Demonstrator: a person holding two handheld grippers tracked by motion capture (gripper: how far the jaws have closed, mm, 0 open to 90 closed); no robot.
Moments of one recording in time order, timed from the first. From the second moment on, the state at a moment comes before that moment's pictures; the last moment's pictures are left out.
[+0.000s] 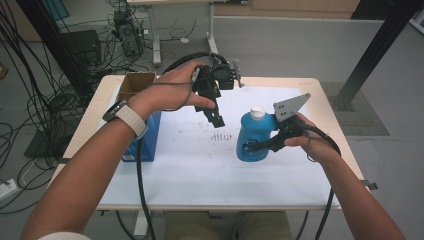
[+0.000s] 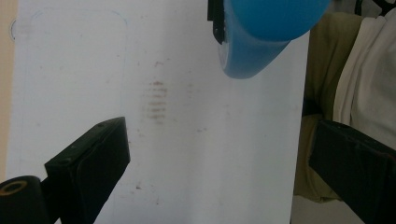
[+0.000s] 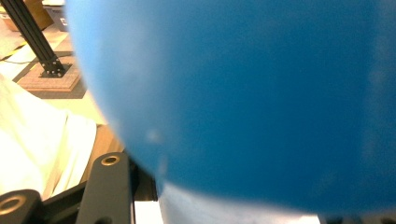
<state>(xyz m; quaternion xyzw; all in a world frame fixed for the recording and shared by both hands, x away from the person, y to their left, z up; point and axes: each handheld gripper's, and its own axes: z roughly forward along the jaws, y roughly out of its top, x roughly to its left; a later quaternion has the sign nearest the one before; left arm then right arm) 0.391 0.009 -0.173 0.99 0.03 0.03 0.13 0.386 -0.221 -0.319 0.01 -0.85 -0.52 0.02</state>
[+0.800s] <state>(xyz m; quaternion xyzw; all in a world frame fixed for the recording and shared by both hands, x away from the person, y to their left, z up) 0.385 -0.001 -0.168 0.99 0.03 0.02 0.14 0.397 -0.188 -0.309 0.02 -0.86 -0.51 0.02</state>
